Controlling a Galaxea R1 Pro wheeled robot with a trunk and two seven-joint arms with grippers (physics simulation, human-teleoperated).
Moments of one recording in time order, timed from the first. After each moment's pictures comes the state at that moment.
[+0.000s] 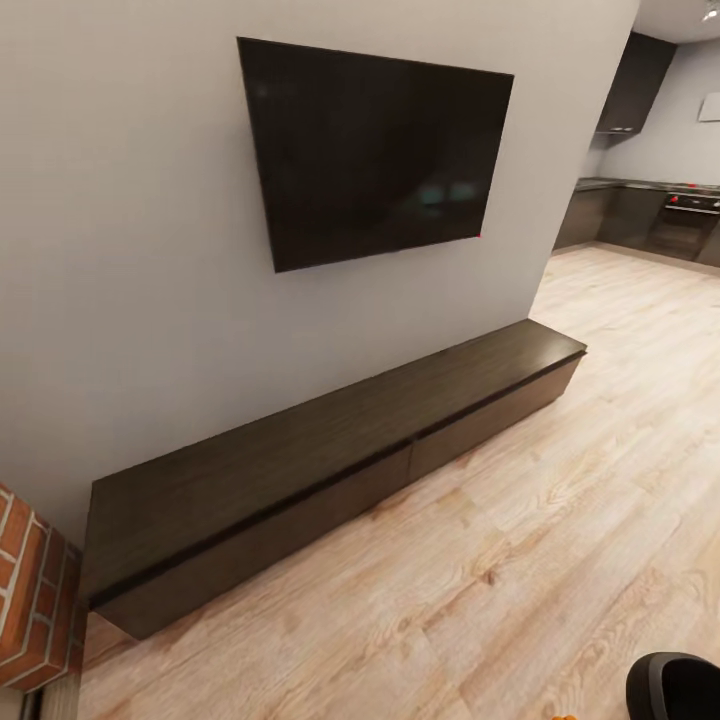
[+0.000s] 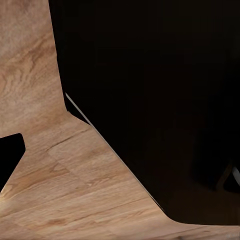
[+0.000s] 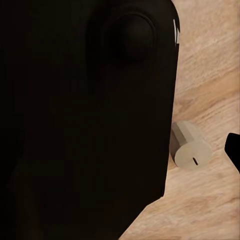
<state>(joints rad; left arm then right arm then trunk) 0.01 -0.01 0.00 -0.02 0.01 0.00 -0.01 -0.06 0.00 0.01 -0.01 0.00 -0.16 0.00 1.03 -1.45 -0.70</state>
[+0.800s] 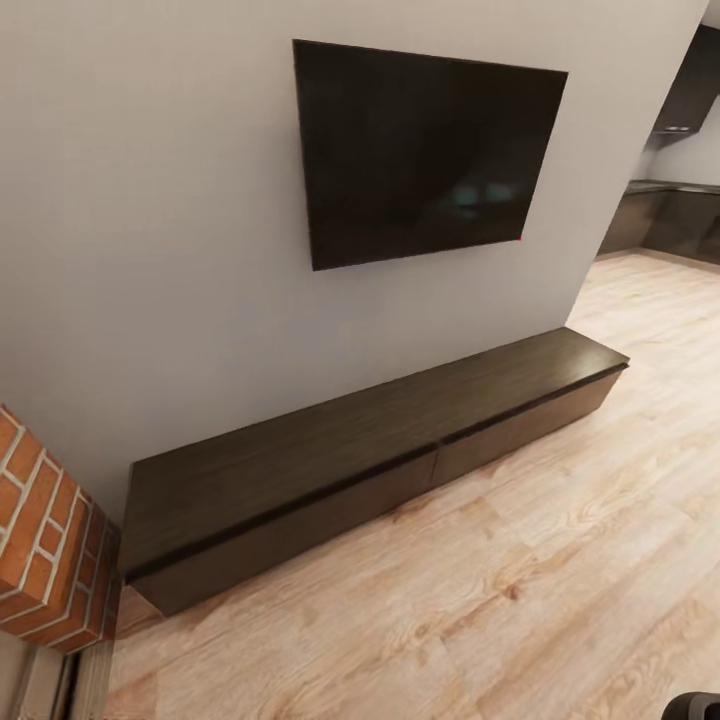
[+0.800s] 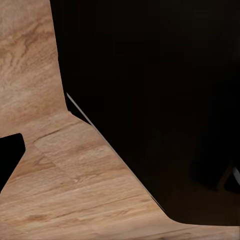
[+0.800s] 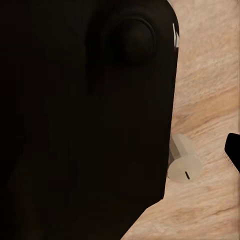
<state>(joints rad) 0.01 0.00 0.00 -0.02 0.01 0.00 -0.01 -0.06 0.00 0.00 -0.01 0.00 -0.17 0.00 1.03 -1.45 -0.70</state>
